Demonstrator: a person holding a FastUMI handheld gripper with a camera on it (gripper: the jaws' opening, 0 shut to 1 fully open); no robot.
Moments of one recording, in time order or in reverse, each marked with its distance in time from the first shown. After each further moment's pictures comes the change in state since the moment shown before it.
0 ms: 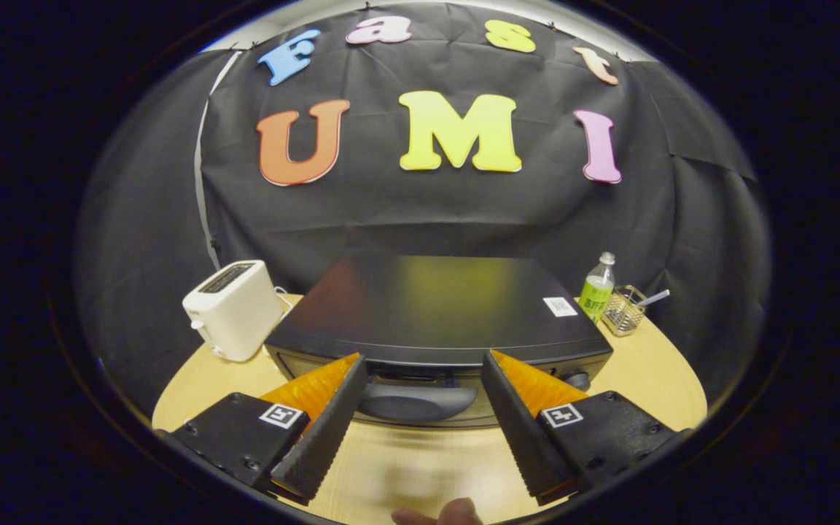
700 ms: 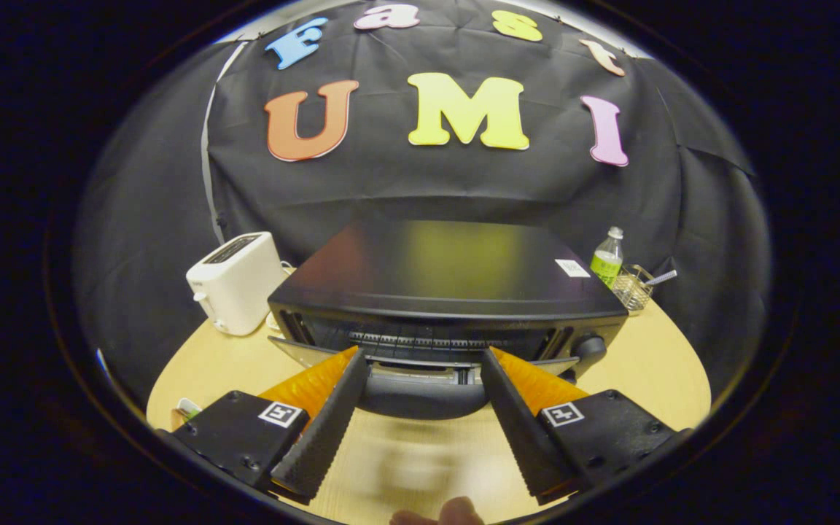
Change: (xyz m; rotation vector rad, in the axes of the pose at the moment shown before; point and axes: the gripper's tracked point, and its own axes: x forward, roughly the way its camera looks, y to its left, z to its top) arm -0.022 0.008 -0.047 -0.026 0.060 0.006
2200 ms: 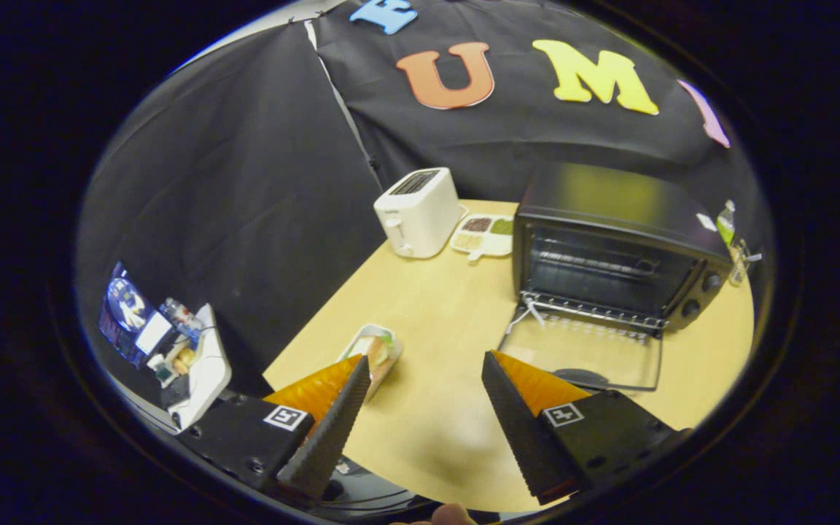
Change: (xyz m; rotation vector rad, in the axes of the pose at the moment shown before) arm -0.147 0.185 -0.057 -0.033 0.343 0.597
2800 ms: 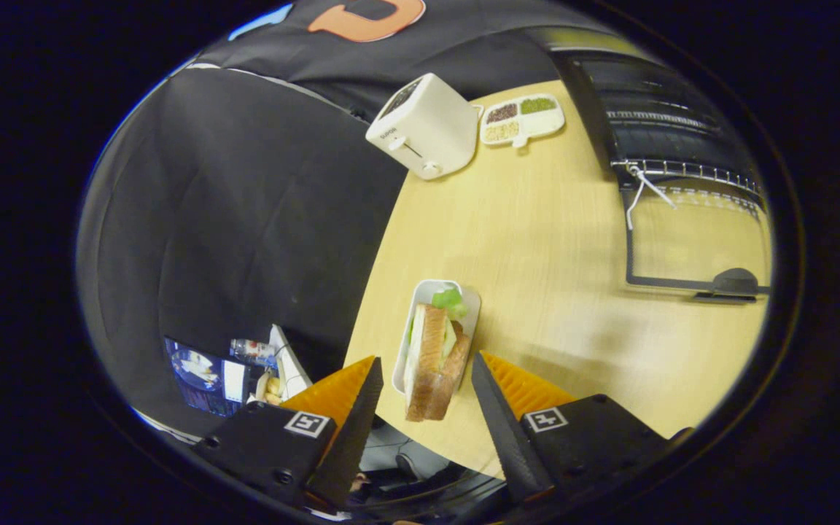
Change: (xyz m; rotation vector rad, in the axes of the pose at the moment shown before) arm 0.102 0.035 -0.040 0.399 0.276 0.228
